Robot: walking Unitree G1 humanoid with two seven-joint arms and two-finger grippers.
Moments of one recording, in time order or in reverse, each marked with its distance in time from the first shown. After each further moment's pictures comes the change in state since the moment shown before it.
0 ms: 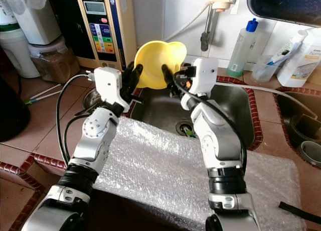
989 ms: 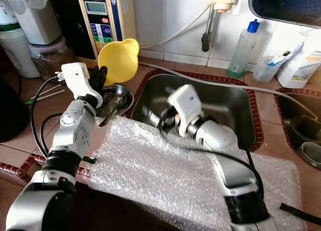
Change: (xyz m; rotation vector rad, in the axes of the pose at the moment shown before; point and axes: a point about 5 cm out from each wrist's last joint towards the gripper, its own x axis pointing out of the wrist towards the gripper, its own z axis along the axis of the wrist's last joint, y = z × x) left arm -0.004 0.065 0.003 0.002 0.049 0.254; right arm -0.037 0.020 -0.011 -0.329 0.061 0.337
